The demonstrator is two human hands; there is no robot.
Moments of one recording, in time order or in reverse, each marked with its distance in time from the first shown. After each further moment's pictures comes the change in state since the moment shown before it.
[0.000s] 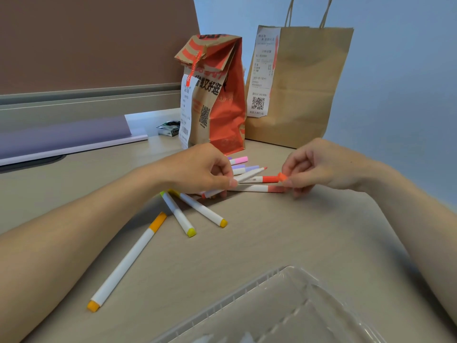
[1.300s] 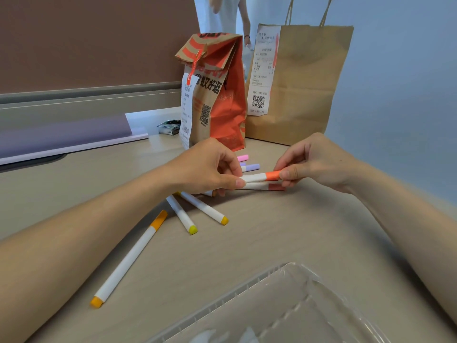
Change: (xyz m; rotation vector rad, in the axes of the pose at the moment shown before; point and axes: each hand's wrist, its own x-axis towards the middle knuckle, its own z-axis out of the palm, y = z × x) left_hand 0.000 0.007 0.009 -0.173 0.109 0.076; right_hand 0.009 0.004 0.014 0.162 0.161 -0.178
